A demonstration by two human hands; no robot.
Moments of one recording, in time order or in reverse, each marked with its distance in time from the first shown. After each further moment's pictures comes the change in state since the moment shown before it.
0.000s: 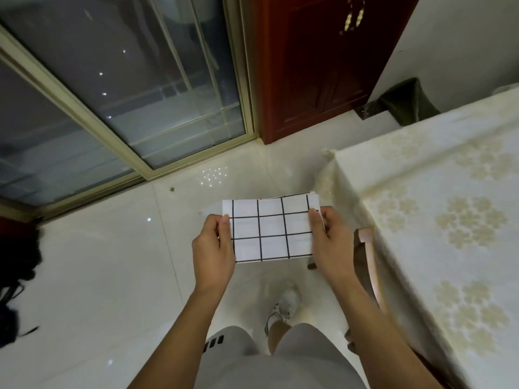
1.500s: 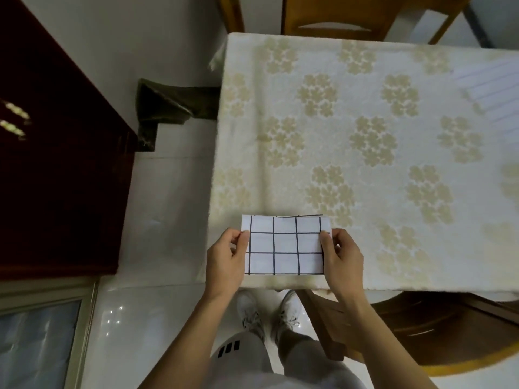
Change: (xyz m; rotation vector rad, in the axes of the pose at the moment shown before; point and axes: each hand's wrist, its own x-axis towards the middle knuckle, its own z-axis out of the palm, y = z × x) left_hand 0.191 0.161 0.372 0.076 -1.248 0.464; right_hand 0.159 0.088 -0.117 0.042 1.039 0.746
